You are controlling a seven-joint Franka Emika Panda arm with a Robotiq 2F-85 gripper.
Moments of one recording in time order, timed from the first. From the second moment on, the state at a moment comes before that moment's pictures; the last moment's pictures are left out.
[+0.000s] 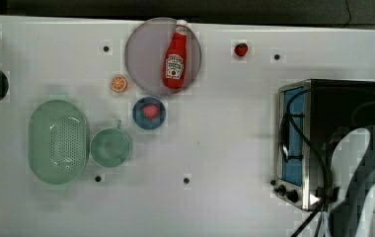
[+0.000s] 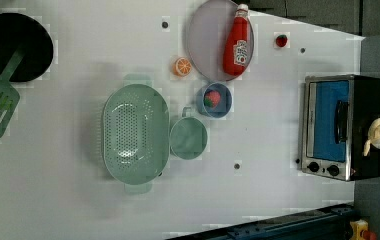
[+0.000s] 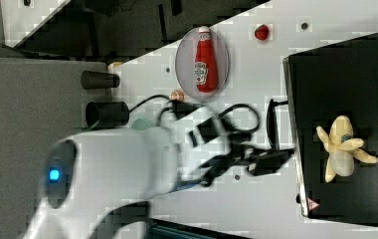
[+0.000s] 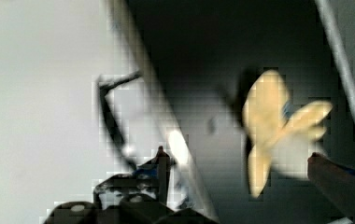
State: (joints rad) arm -0.02 0.09 -0.61 -1.84 -0.02 0.32 -1.04
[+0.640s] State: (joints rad) arm 0.01 -0.15 -0.27 -1.75 -0.05 0.06 -0.37
